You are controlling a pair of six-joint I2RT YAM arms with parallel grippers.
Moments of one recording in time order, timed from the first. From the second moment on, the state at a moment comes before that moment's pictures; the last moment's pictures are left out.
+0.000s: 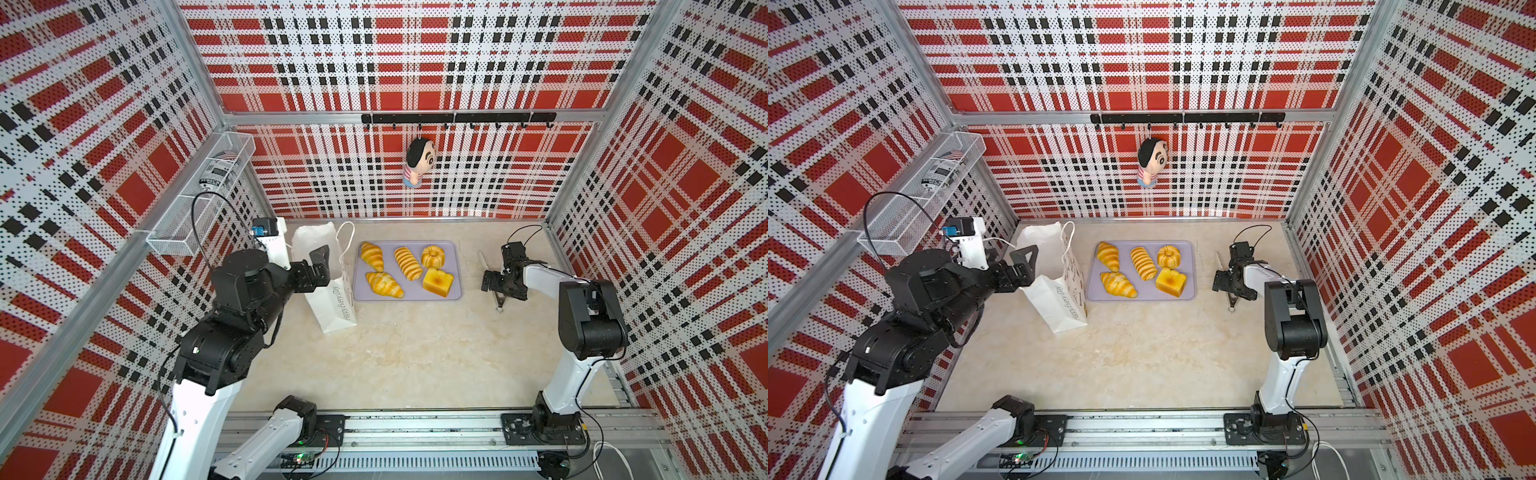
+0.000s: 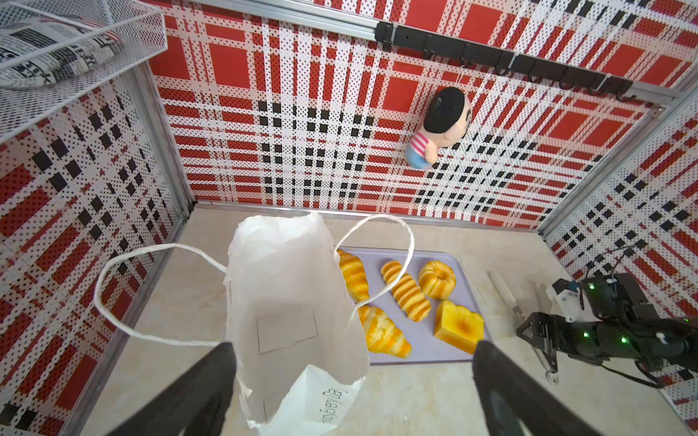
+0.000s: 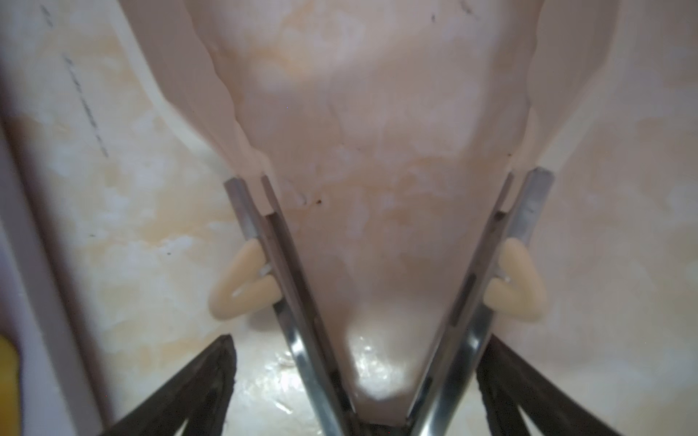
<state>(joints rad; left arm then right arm) -0.31 0.88 1.43 -0.86 -0.15 -0.23 0.08 1.88 1.17 -0.45 0.04 0.32</state>
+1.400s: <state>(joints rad) -0.32 0.87 1.37 -0.86 -0.08 -0.12 0.08 1.93 1.25 -0.55 0.10 0.36</state>
